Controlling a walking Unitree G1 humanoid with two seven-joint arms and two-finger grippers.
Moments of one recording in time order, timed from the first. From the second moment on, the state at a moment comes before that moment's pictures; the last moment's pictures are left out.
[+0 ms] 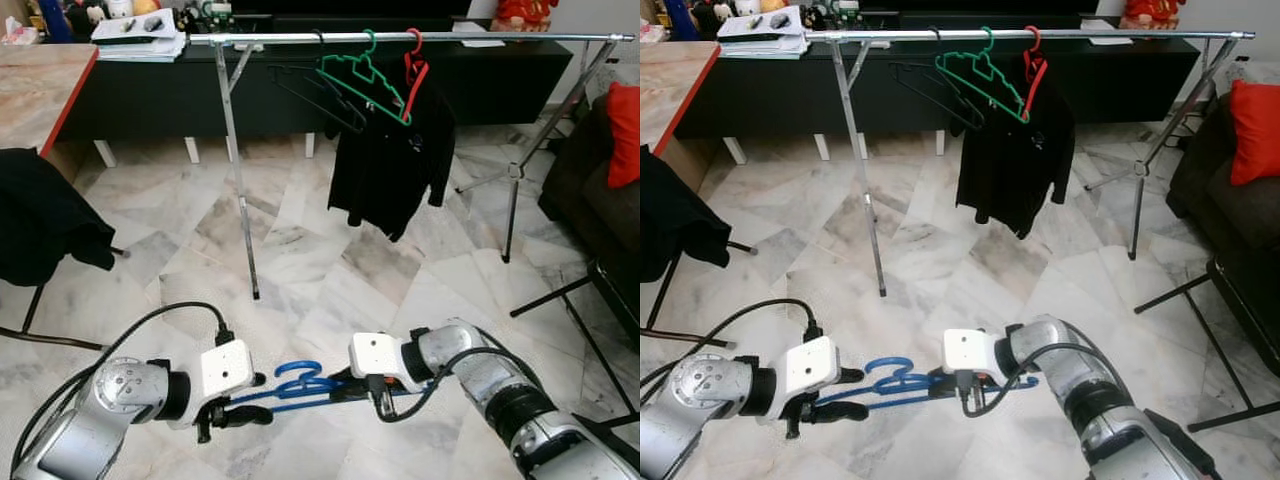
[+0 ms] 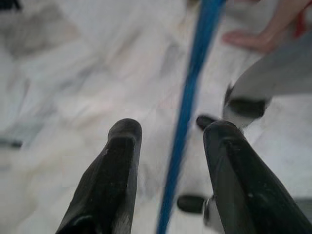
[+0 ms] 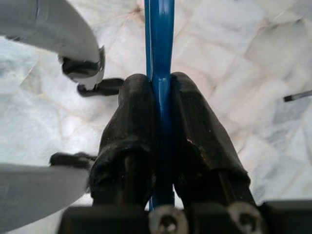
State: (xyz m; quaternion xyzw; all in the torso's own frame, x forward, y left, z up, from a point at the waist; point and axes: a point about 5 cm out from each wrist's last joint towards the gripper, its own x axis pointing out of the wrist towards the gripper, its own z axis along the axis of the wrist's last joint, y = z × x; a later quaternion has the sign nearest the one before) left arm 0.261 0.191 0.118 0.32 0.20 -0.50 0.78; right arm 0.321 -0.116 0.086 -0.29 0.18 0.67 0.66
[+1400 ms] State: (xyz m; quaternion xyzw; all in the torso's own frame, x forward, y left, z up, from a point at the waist) left arm 0.161 0.223 -0.085 0.02 0.46 0.03 0.88; right arm 0.213 -0.197 -0.068 0.12 0.43 -0.09 0.89
